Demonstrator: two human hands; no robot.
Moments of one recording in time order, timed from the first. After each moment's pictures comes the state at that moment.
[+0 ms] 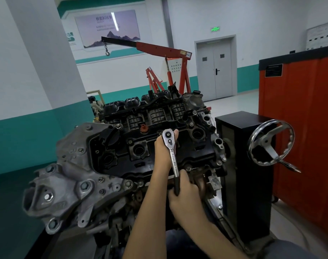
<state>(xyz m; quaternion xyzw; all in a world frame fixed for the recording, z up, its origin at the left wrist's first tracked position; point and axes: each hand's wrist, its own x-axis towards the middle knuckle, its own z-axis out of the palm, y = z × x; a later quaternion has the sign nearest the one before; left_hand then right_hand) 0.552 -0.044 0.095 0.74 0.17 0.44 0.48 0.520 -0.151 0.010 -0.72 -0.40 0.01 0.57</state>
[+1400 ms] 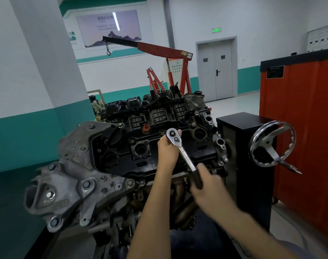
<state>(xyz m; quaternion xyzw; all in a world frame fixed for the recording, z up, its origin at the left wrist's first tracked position) 0.550 -0.047 0.090 0.71 0.17 0.45 0.52 0.560 -0.190 0.030 -0.78 -0.44 -0.05 0.45</state>
